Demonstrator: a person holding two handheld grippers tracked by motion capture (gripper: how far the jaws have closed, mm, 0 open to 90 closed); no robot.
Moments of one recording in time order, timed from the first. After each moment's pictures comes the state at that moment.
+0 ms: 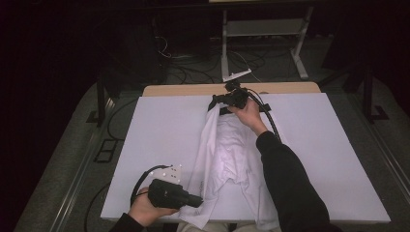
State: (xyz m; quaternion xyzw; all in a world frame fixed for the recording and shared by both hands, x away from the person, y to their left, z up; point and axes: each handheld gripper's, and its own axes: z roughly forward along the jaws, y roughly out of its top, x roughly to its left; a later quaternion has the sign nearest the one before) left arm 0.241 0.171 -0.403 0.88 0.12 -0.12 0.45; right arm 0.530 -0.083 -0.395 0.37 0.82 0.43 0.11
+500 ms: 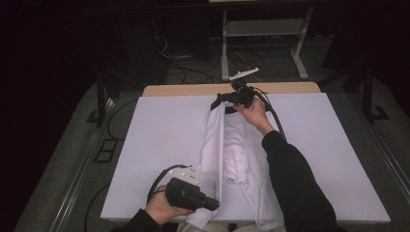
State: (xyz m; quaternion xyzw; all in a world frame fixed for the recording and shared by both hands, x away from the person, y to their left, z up) left arm 0.243 0.129 -0.402 0.88 0.08 -0.15 0.45; right arm 0.529 -0.102 -0.389 0.37 0.81 0.44 0.11
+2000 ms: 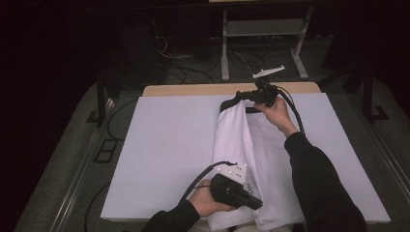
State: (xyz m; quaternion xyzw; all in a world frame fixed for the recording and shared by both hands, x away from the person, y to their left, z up) left arm 0.254 0.022 -0.409 0.86 0.00 -0.17 0.48; right arm 0.515 -0.170 -0.377 0.38 0.80 0.44 0.12
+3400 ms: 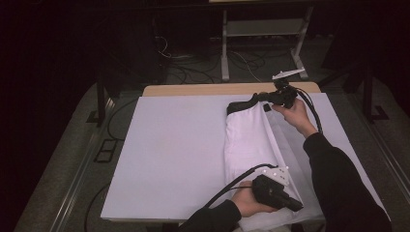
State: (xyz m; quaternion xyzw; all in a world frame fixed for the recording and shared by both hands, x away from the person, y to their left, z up) left arm 0.257 -0.080 -0.434 0.85 -0.02 -0.18 0.49; right arm 0.514 -0.230 -0.385 0.40 0.80 0.43 0.12
